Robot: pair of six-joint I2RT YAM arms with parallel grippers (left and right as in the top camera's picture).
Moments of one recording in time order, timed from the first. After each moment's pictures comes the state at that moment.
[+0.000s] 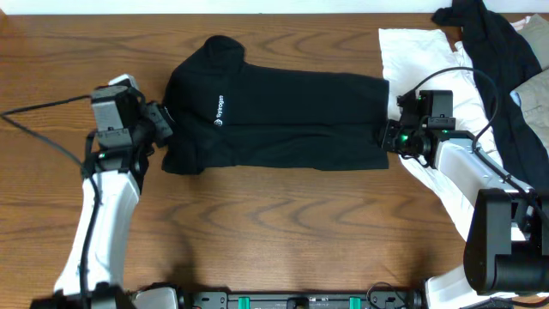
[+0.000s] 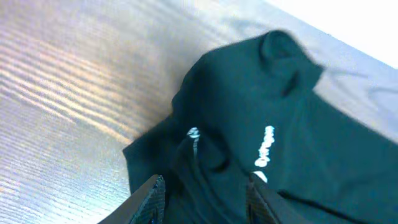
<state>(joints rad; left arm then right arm) 0.15 1.36 0.90 -0.28 0.08 -0.33 -0.01 1.72 0.92 -0.28 -0.37 0.27</state>
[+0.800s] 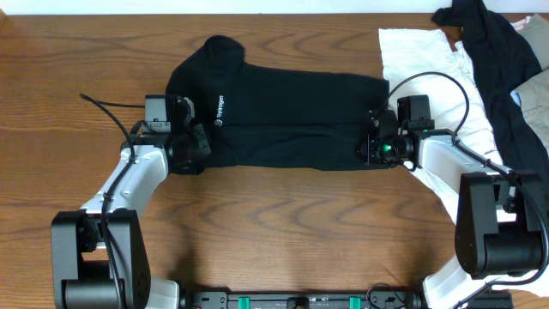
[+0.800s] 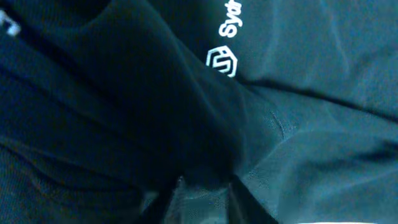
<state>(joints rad) 0.00 1.63 0.90 -0.38 0.28 -0.33 0.07 1.81 0.92 -0.33 -0.44 0.12</state>
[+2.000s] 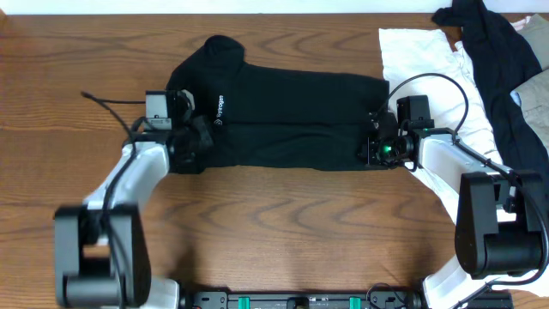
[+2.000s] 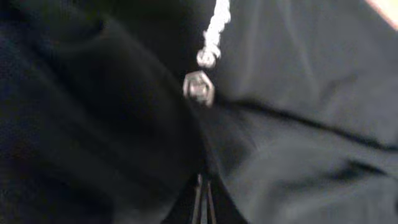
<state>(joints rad) 0.00 1.63 0.92 -0.34 0.32 -0.41 0.07 1.81 0.93 -0.39 -0.44 0.12</state>
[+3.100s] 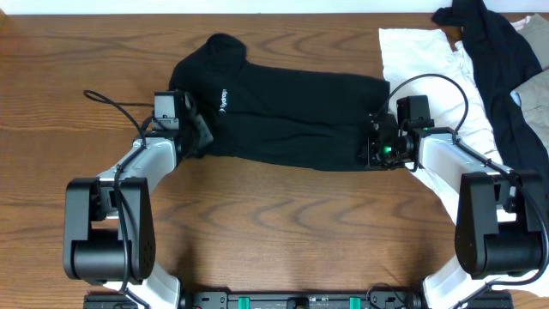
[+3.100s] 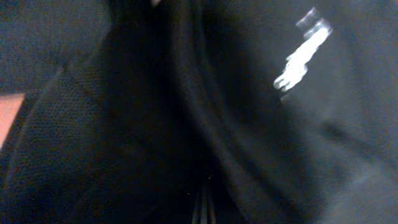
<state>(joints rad) -0.02 1.78 0.91 -0.11 0.16 -0.49 0.07 1.81 0.94 -0.42 -0.44 0.12</state>
